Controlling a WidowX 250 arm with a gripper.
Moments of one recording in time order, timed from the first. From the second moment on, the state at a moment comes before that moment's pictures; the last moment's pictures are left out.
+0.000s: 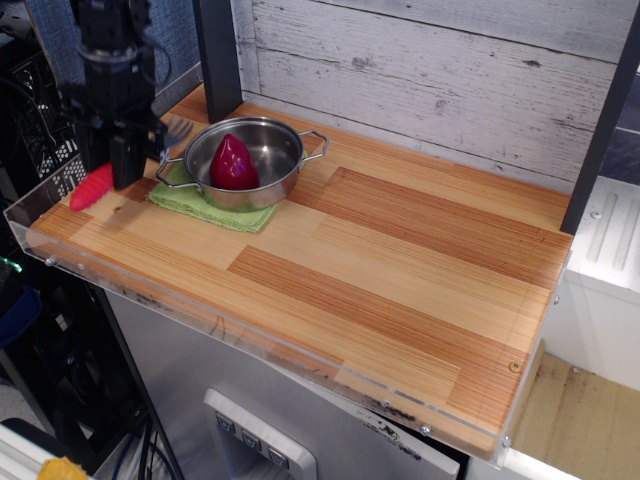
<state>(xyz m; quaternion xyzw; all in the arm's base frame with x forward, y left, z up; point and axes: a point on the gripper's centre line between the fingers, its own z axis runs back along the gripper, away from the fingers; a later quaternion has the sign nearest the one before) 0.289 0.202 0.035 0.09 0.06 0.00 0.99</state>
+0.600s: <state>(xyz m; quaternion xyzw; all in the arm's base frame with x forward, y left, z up) 0.279 0.238 0.015 0.09 0.10 0.01 0.99</state>
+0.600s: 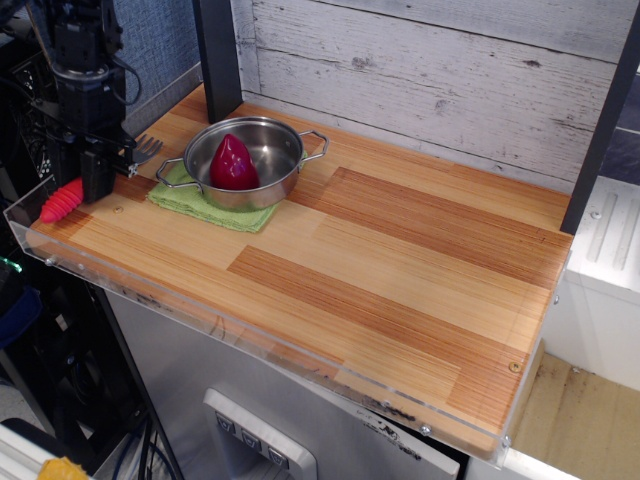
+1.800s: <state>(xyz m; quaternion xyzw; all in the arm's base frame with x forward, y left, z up) 0.280 0.209 0.010 0.04 0.10 0.01 0.99</state>
